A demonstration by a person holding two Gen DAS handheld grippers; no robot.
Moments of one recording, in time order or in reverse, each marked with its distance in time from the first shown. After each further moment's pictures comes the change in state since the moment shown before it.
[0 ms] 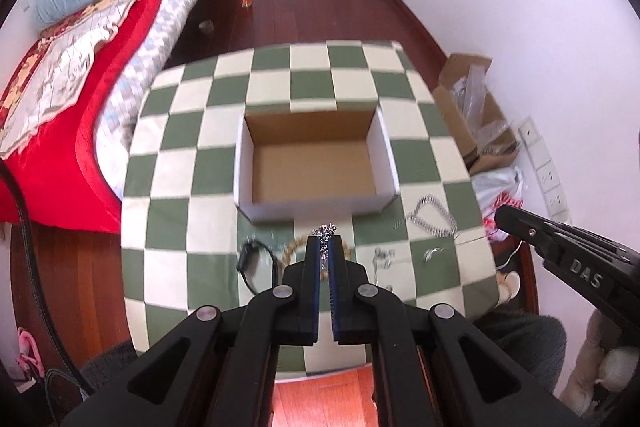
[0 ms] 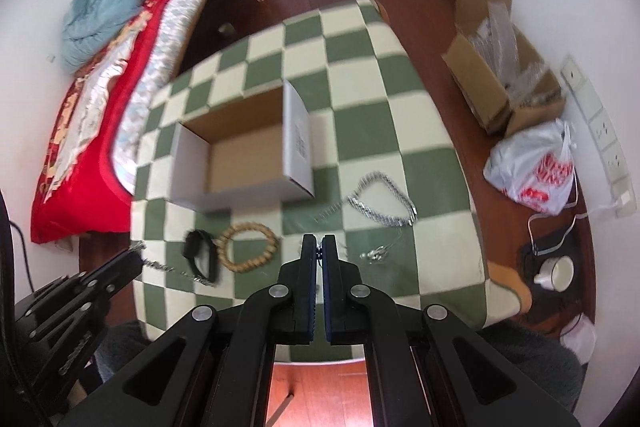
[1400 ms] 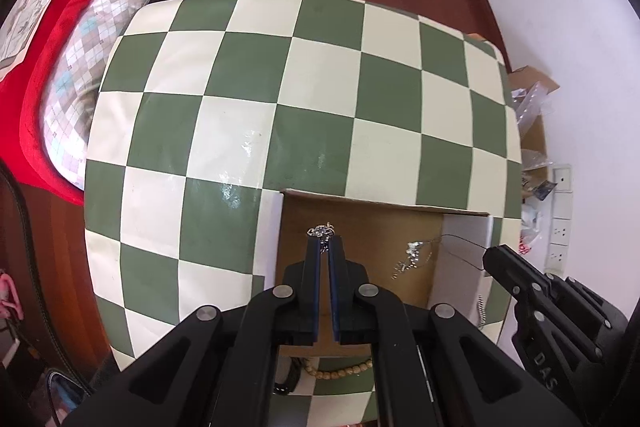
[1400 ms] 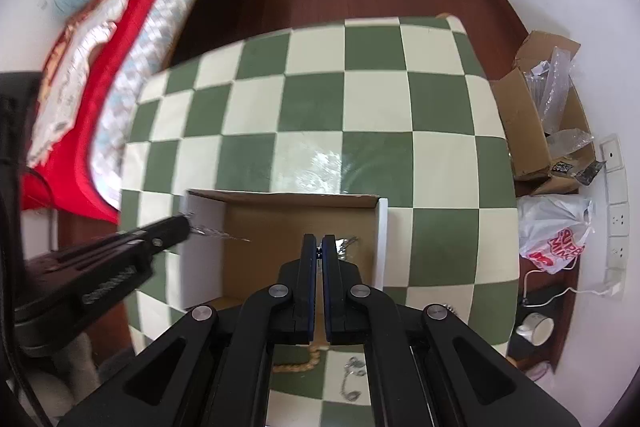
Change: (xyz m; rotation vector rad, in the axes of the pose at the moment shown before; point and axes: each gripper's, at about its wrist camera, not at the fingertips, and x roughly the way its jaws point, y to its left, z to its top) left arm 0.159 0.088 0.130 -0.235 0.341 -0.045; right arm 0.126 0.095 0.146 -0.144 0.180 -0.087
